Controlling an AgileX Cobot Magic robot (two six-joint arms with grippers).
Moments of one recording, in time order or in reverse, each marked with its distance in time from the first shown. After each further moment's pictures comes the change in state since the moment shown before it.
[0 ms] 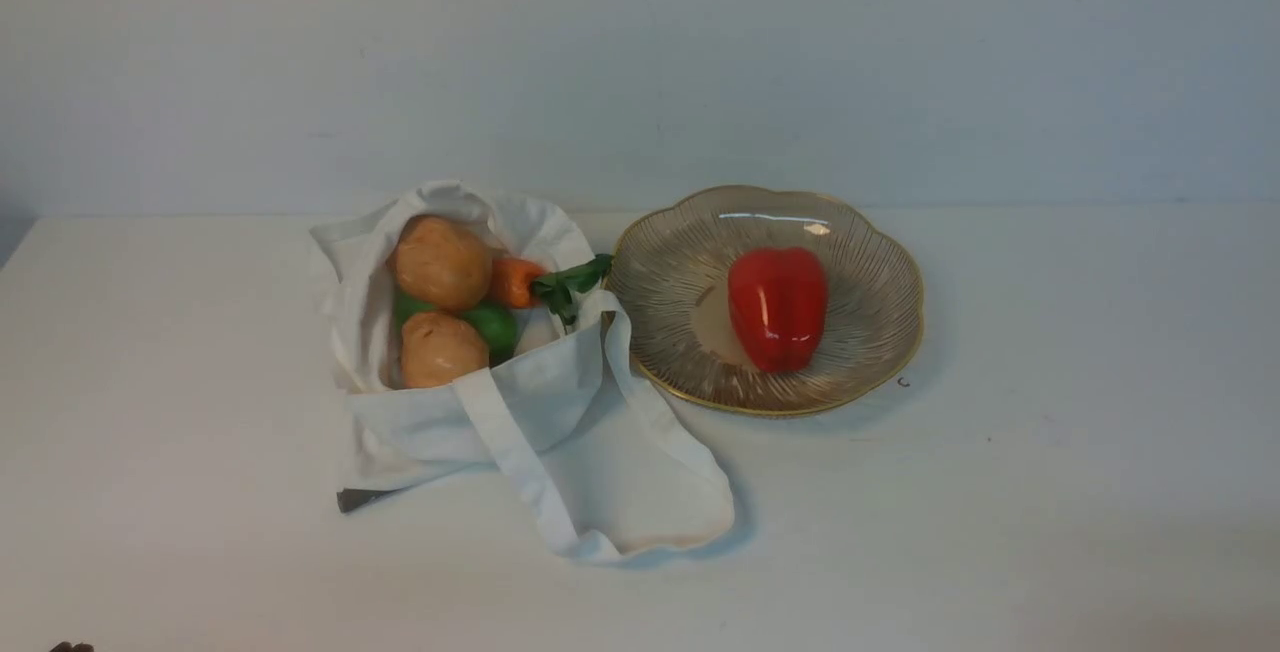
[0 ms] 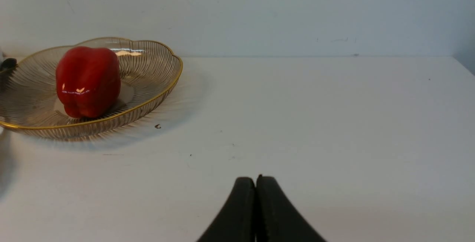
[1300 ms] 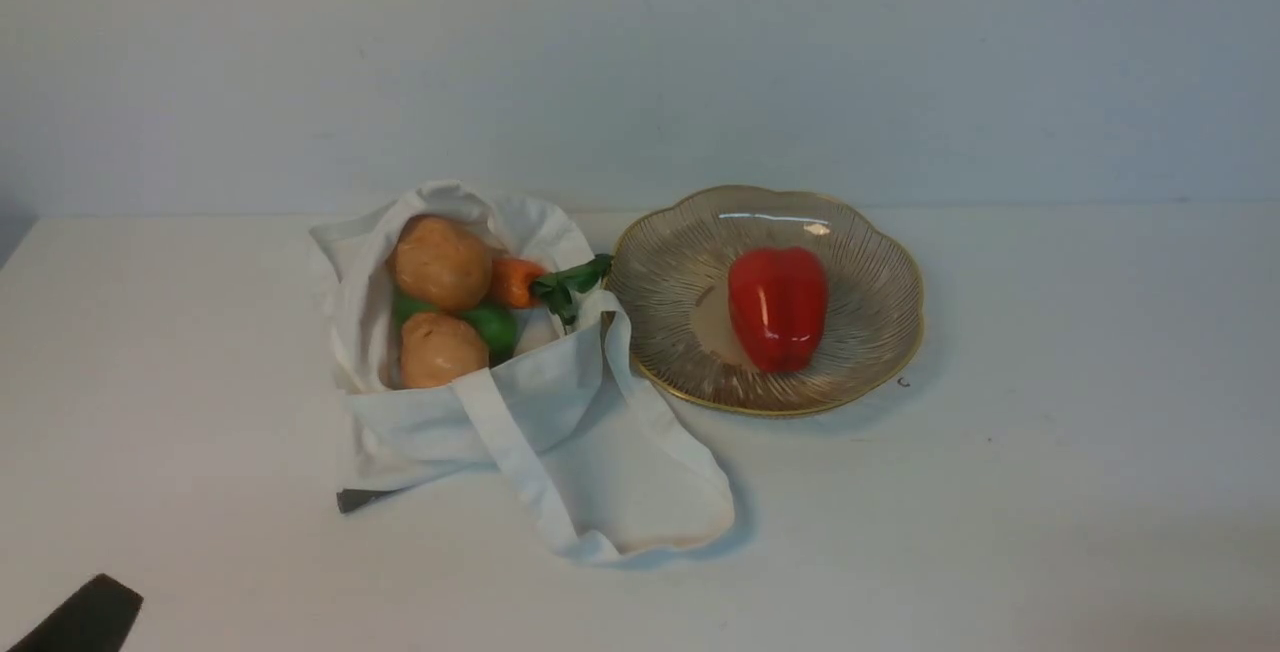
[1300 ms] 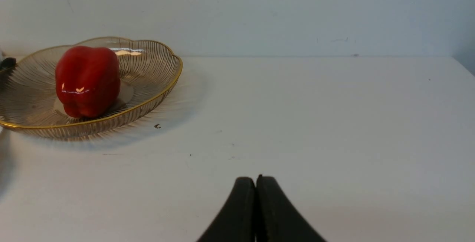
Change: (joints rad) right arm 0.000 0.000 0.000 0.000 0.000 -0.002; left arm 0.000 0.000 -0.005 -0.773 -0.204 -0.274
